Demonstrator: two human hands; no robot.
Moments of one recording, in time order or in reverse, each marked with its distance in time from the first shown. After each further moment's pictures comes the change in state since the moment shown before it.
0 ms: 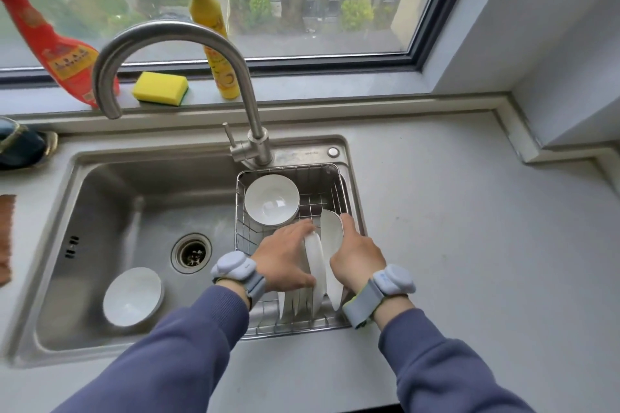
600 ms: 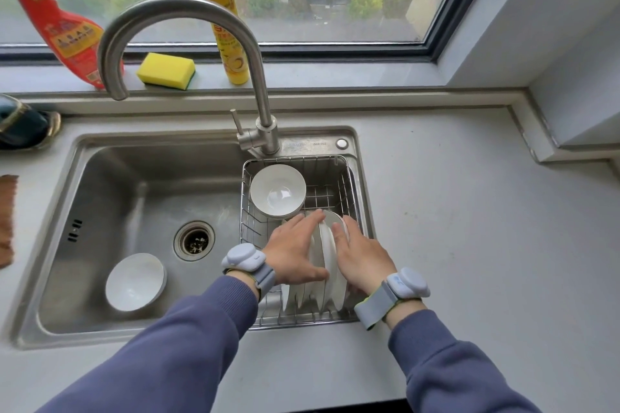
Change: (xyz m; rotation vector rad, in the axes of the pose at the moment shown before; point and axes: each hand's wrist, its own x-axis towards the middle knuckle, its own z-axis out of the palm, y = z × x) left_hand 0.007 -0.004 0.012 -0.075 -0.003 0.018; right_hand 0.012 0.017 0.019 0.016 -0.095 -0.010
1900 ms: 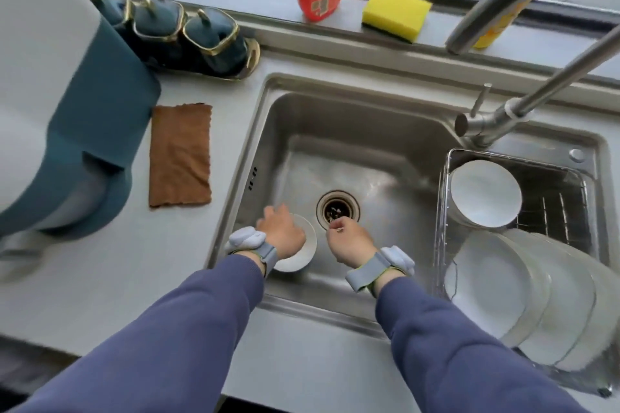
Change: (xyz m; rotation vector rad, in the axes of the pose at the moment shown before) left_hand -0.110 -0.330 -0.066 -0.234 0.054 -0.801; right_hand 0.067 -0.259 0.264 0.110 -0.321 0.038
